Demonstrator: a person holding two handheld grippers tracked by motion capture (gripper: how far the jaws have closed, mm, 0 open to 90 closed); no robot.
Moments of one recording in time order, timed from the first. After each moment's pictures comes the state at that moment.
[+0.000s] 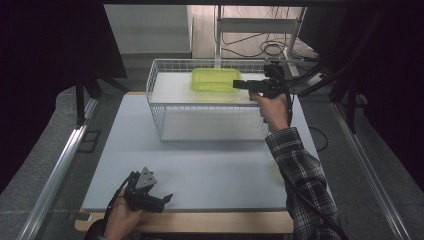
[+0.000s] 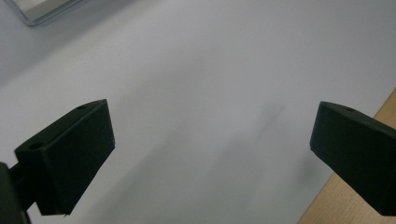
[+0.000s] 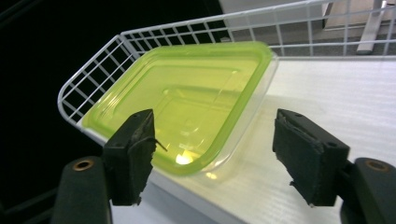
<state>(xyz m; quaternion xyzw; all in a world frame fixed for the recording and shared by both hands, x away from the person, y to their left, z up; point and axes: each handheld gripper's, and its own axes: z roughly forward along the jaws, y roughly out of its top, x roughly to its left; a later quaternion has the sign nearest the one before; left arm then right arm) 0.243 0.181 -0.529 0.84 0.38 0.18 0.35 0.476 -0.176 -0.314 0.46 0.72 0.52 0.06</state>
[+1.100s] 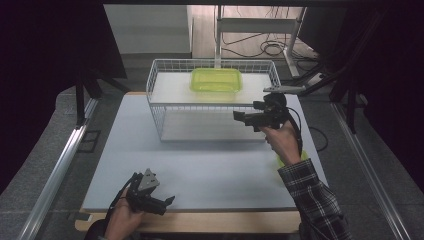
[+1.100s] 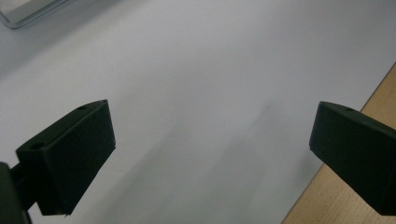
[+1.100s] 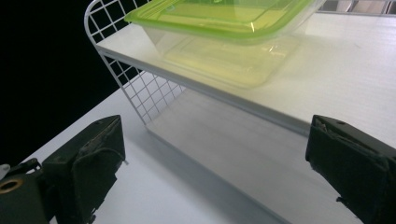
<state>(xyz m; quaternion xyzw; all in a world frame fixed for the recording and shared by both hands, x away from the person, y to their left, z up) 0.240 0.176 -0.528 0.84 0.37 0.17 0.35 0.405 -0.186 -0.343 0.38 0.77 0.50 0.11</state>
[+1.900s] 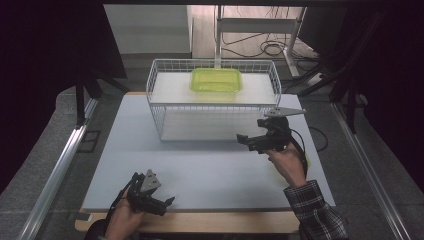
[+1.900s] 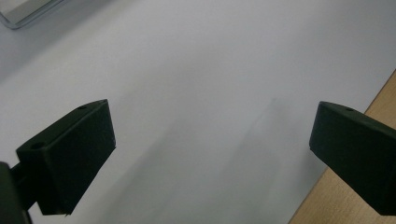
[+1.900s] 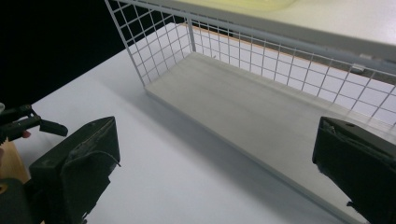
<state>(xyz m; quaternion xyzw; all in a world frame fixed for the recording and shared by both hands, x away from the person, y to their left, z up) 0.241 0.174 -0.531 0.85 0.36 0.18 0.33 0.368 -0.199 -0.378 0.35 0.80 0.47 0.13</state>
